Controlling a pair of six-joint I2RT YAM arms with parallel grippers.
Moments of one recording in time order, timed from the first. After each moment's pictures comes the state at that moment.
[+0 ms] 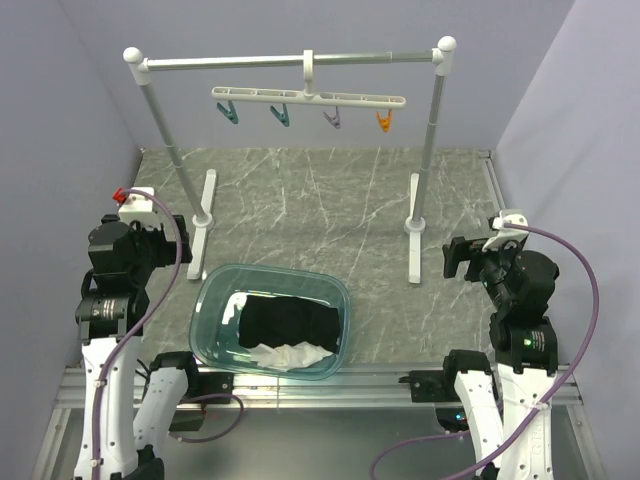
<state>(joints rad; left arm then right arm) 0.09 0.66 0.97 -0.67 0.05 0.05 -0.11 0.48 0.83 -0.61 -0.22 -0.08</state>
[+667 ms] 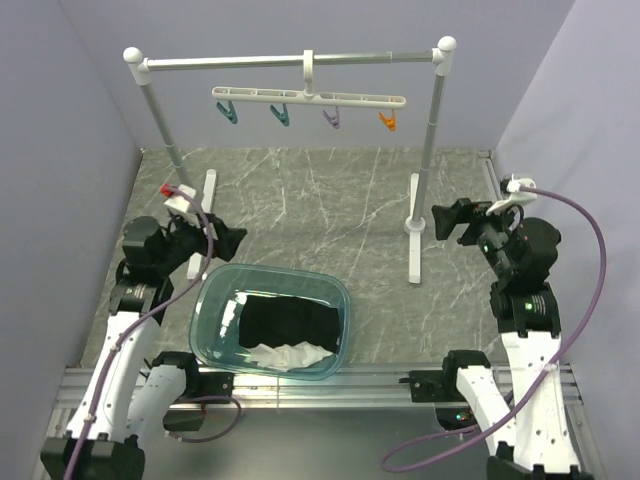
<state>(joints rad) -0.02 0.73 0.72 -0.16 0.49 -0.10 -0.06 0.65 0.91 -0.38 -0.27 0.15</state>
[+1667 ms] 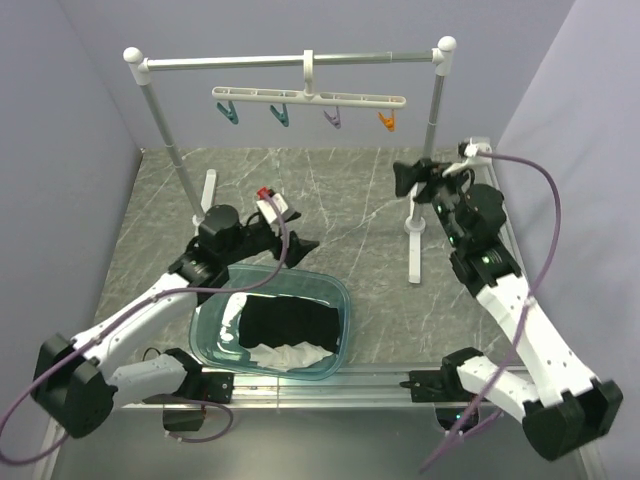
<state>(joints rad) -0.57 1.06 0.79 0.12 0.47 0.11 0.34 0.92 0.94 0.04 0.05 0.25</state>
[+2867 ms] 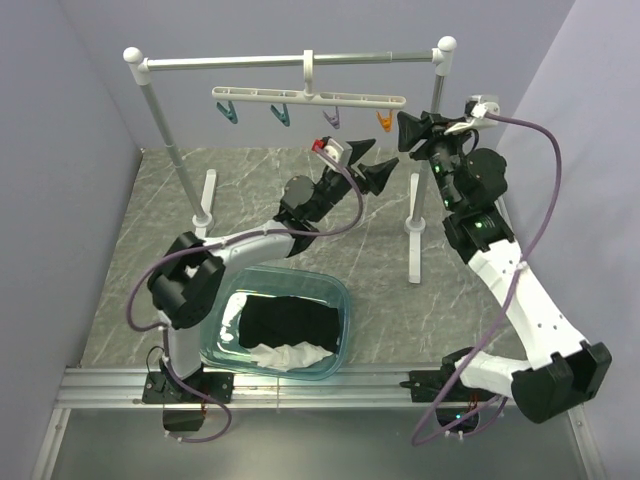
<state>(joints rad) -0.79 1.86 1.33 1.02 0.09 -0.15 0.35 1.19 1.22 0.27 0.10 0.25</state>
